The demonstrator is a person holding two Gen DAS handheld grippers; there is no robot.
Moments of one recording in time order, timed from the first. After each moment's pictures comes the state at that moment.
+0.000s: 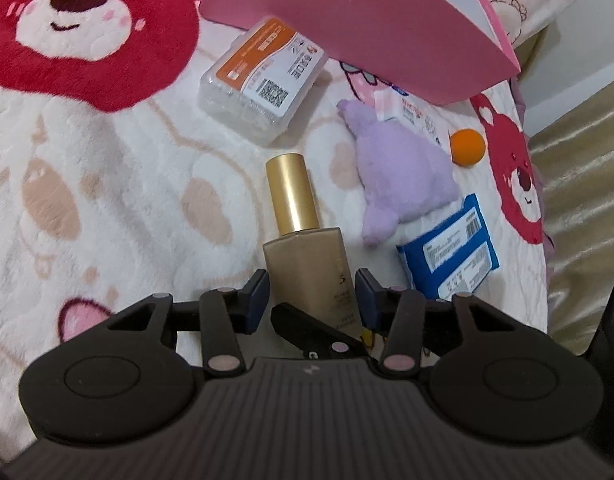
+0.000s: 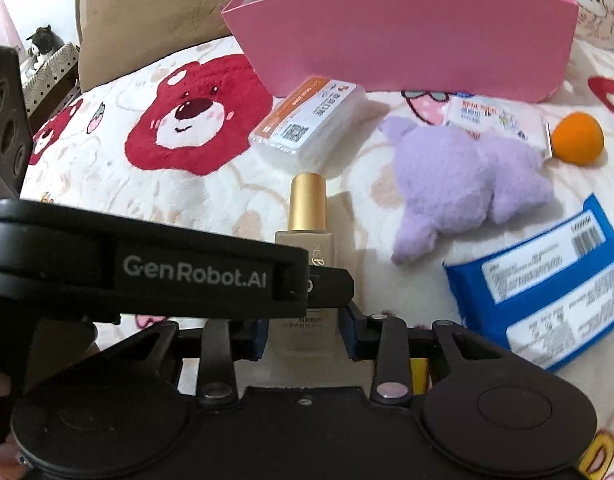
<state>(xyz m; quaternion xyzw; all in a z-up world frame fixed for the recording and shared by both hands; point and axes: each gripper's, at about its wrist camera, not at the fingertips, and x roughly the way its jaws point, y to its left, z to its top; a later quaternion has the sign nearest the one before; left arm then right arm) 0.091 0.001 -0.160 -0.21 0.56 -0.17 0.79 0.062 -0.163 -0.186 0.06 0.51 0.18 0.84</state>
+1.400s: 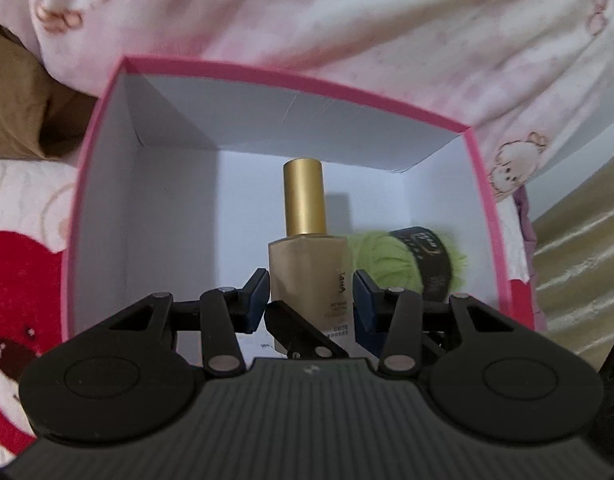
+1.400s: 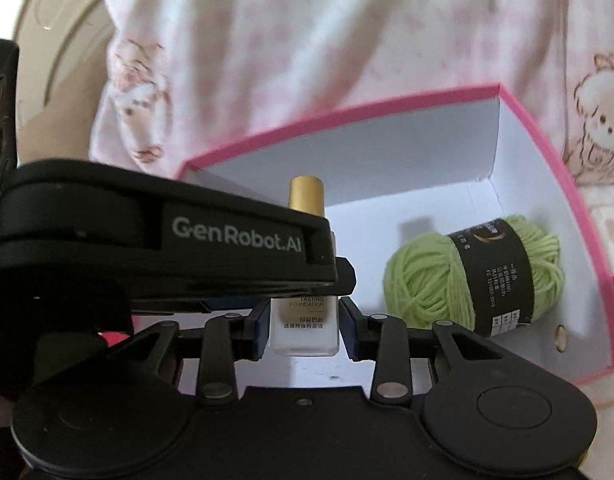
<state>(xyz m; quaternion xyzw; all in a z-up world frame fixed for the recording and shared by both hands) 0.331 -0.047 -0.073 -0.15 0.52 -0.16 0.83 0.281 -0.183 -0.123 0.13 0.42 0.11 0.89</state>
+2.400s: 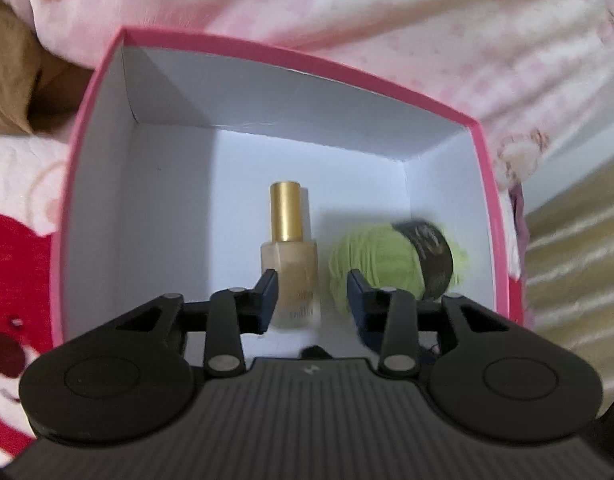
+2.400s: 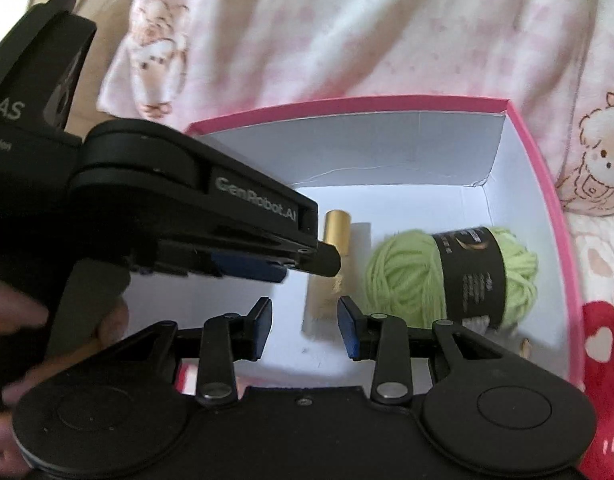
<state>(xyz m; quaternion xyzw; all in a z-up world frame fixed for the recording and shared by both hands) 0.331 -0.043 -0.062 -0.16 0.54 -0.17 0.81 0.255 -0.177 -0.110 0.05 0.44 0.14 0.89</state>
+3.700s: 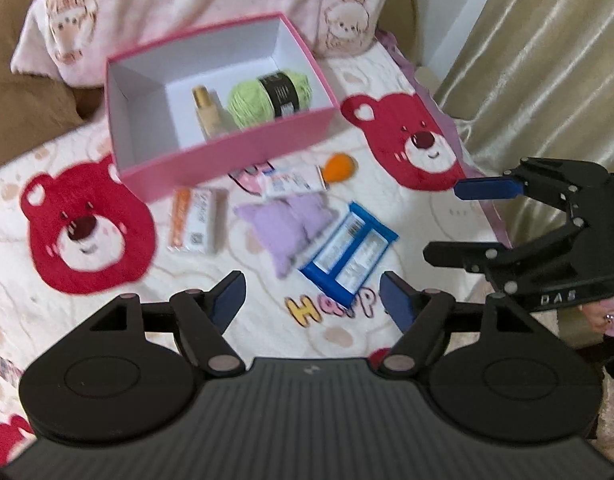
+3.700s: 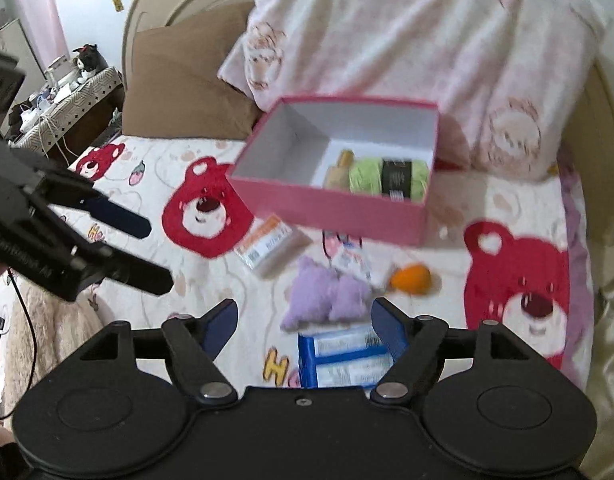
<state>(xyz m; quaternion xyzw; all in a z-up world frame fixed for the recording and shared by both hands) 0.076 -0.077 0.068 0.03 0.54 -0.24 0.81 0.045 -0.287 0.005 0.00 0.46 0.22 0.86</state>
